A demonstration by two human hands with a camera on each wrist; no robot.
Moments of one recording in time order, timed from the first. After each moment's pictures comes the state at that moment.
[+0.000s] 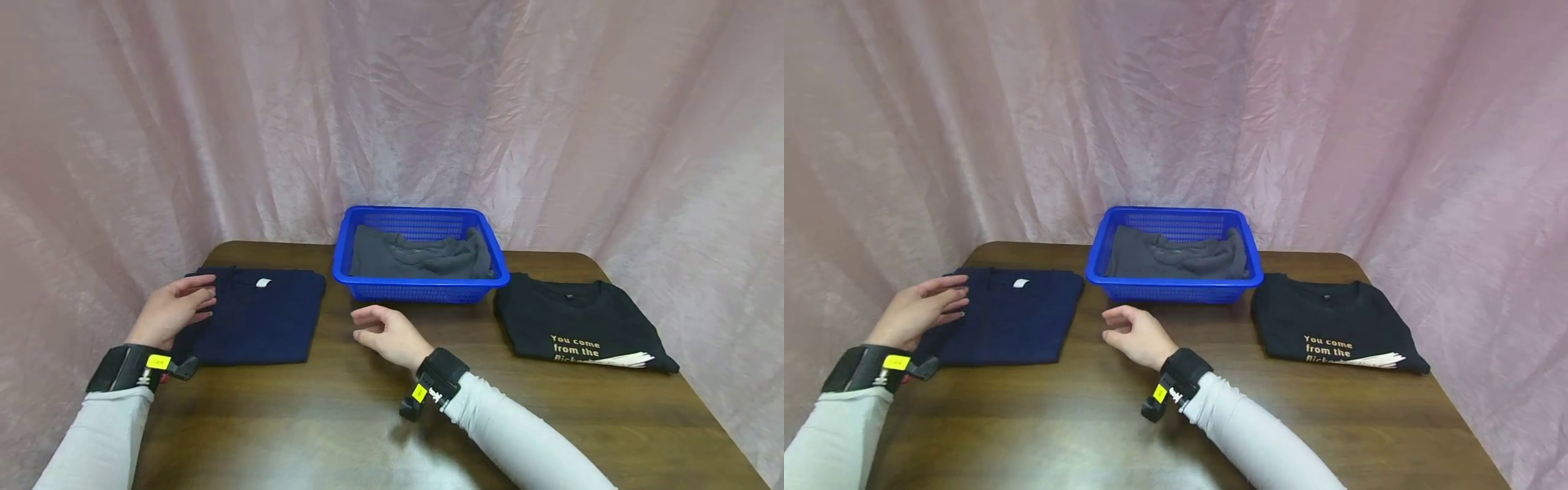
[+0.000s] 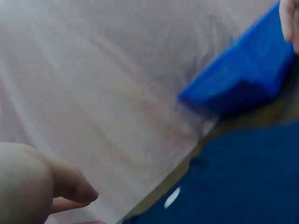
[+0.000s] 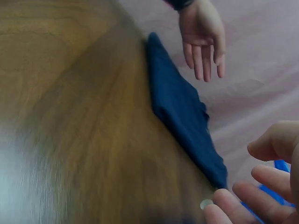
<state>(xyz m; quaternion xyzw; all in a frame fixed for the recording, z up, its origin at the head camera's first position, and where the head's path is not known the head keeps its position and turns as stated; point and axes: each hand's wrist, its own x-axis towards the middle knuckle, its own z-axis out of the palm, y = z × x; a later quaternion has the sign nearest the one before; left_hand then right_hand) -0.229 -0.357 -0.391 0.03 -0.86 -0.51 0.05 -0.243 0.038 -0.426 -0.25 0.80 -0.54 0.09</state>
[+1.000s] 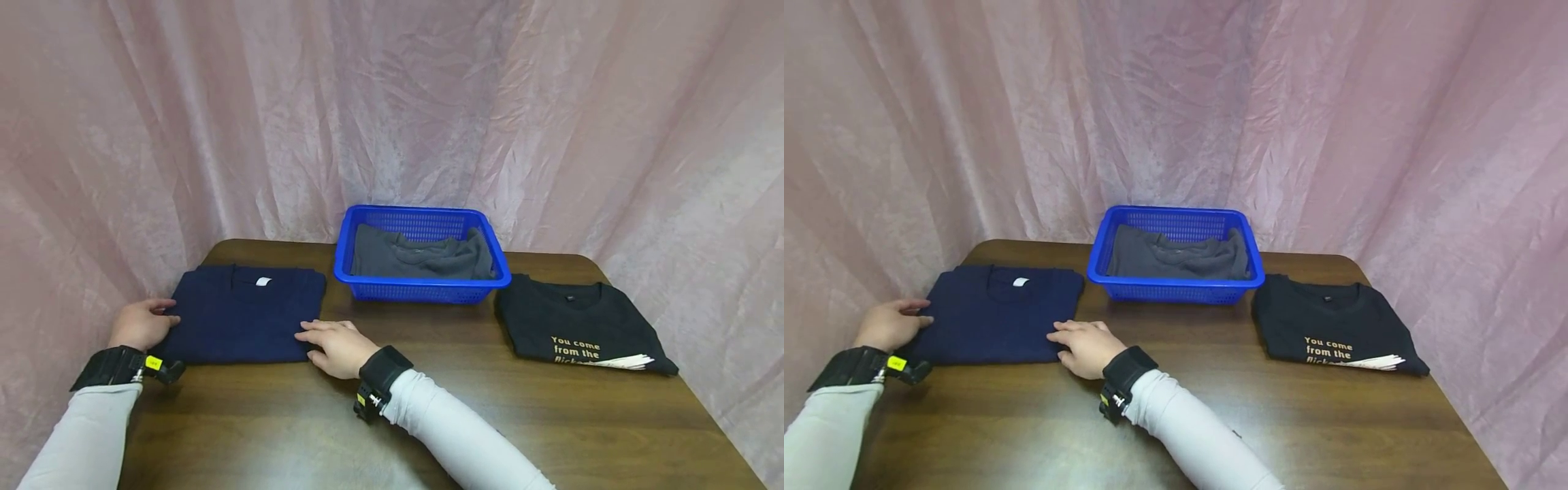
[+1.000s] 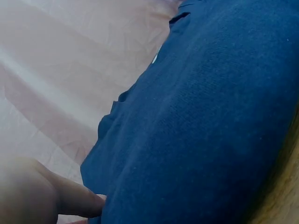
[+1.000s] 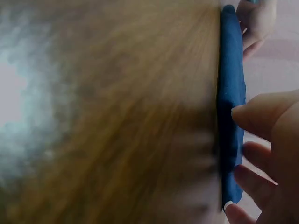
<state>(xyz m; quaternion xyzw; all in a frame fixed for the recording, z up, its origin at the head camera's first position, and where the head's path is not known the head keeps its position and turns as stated) -0.229 -0.424 -0.431 0.11 -0.95 -0.27 0.08 -0.244 -0.044 -0.444 -0.46 0.88 -0.13 -0.02</state>
